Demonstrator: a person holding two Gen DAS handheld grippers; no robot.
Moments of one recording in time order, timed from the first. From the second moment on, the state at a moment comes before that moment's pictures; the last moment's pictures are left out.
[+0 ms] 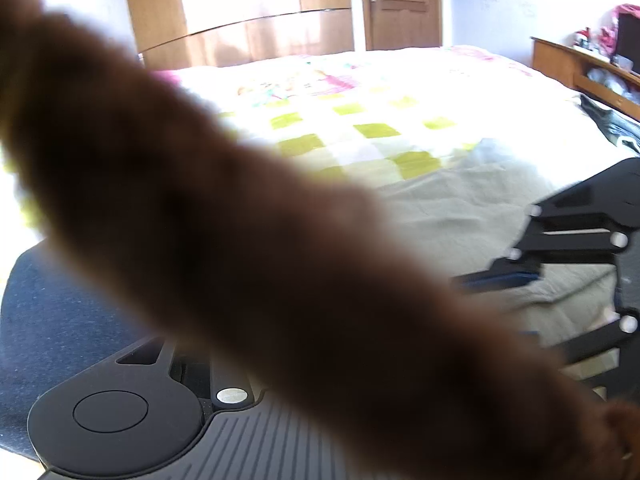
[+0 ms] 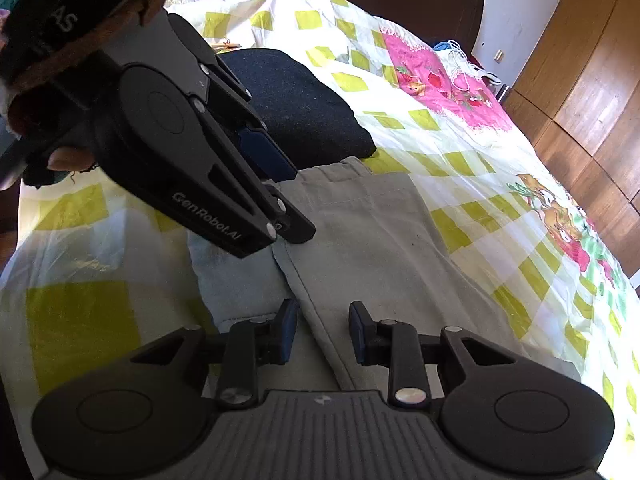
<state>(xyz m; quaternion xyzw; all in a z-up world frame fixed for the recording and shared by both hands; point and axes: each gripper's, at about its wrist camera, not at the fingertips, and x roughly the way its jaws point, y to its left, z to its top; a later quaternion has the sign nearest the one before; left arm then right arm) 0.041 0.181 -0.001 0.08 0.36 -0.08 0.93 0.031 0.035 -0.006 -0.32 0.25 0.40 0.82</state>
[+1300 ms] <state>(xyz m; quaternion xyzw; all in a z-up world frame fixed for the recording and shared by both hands) 0.054 0.176 0.035 -0.01 0.41 -0.08 0.91 0.032 0.014 -0.002 -0.29 0.22 0.36 0.86</state>
